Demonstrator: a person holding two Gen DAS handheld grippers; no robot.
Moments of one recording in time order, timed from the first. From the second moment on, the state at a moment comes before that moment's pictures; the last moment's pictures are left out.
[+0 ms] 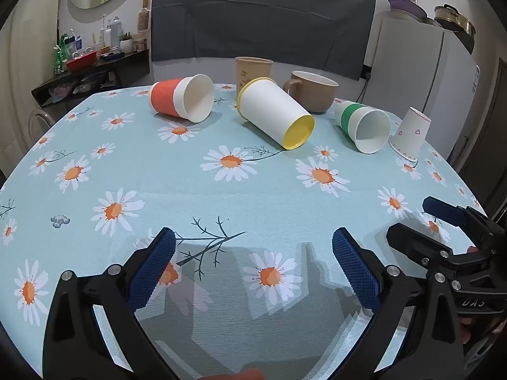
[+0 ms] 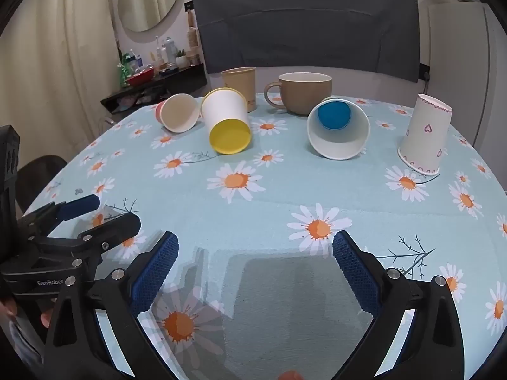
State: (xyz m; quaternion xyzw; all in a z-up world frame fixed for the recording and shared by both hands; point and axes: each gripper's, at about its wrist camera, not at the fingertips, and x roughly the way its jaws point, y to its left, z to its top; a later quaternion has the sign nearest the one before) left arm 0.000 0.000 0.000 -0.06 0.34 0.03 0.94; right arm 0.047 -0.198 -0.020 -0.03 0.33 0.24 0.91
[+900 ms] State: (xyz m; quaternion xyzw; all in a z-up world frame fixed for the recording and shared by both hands) left arm 0.003 -0.001 -0.004 -0.07 0.35 0.02 0.94; right arm 0.049 -0.191 -0.025 -0.05 0.34 0.24 0.91
